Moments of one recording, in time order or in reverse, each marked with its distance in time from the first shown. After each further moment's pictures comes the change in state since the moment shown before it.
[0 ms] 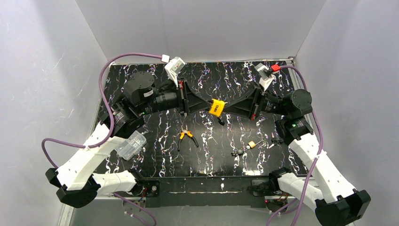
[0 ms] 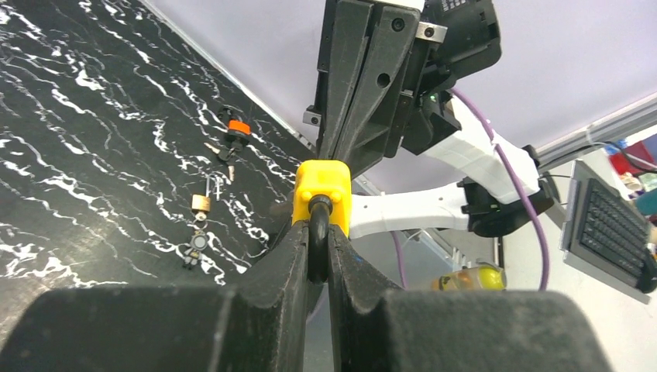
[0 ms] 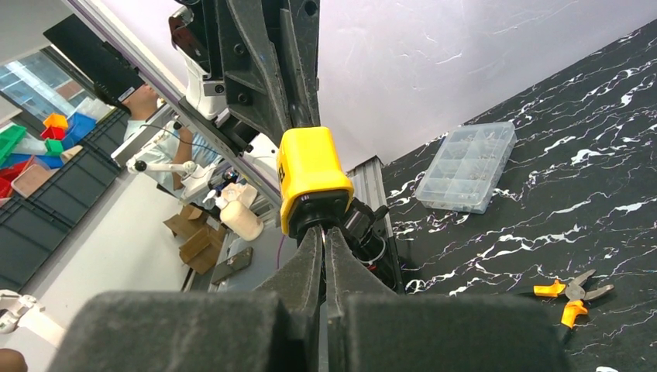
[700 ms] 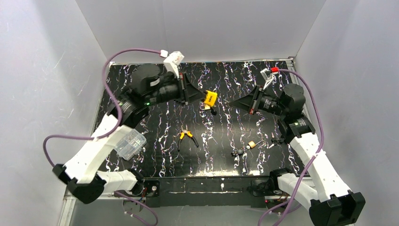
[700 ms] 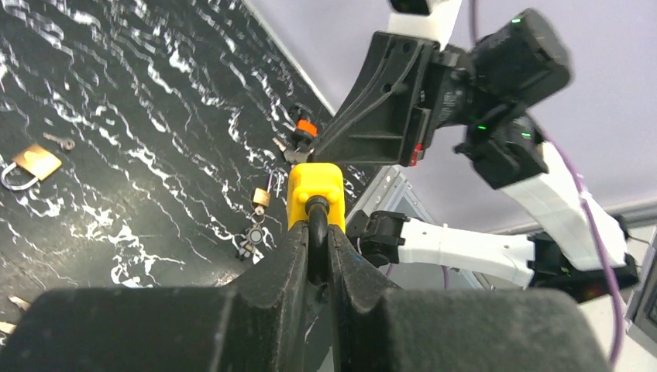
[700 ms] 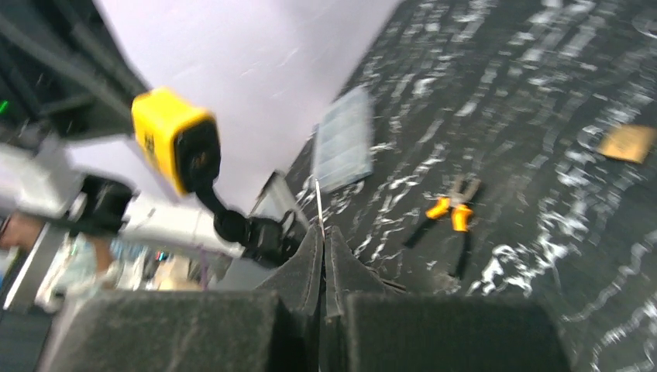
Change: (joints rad) left arm 0.115 0.053 0.020 -0.079 -0.042 0.036; right arm -0.134 -0.004 -0.049 -0.387 0.165 -0.183
